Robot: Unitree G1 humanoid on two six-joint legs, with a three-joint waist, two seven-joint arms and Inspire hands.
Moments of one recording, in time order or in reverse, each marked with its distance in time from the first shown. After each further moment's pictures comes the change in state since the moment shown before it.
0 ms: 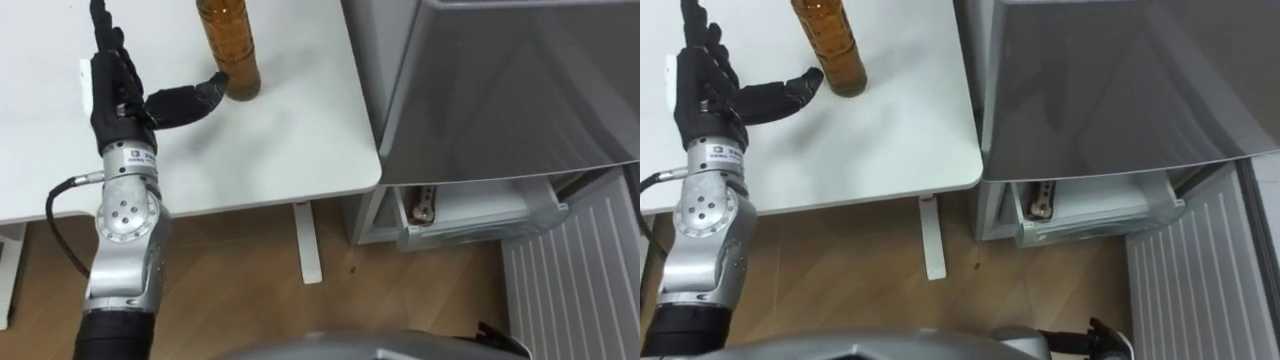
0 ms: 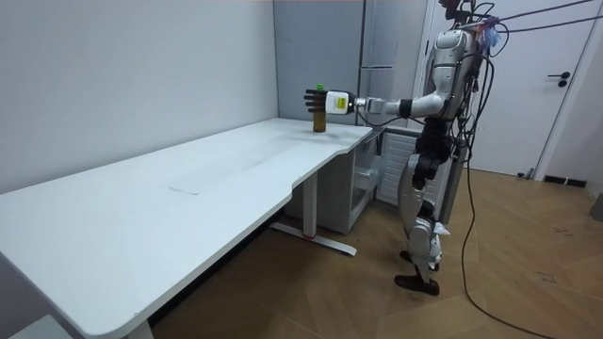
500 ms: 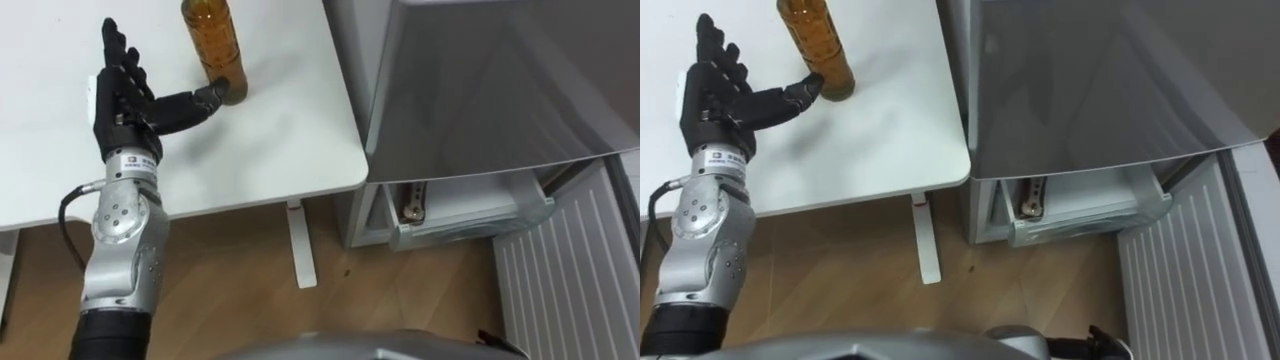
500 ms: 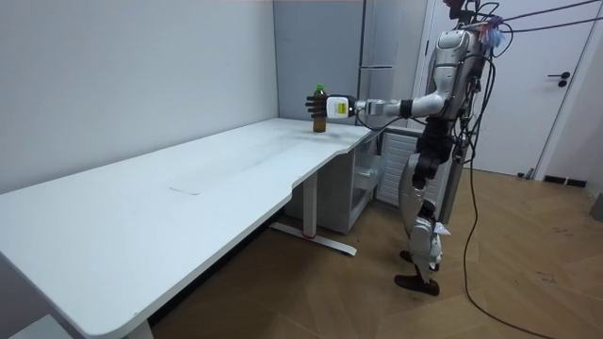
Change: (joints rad) left arm -0.003 0.015 0.008 0.034 -0.196 0.027 -0.051; right arm -0.001 0.003 -0.029 -0.002 -0.034 0.044 0.001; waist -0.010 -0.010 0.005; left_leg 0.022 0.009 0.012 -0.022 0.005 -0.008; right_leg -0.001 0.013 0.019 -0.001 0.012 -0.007
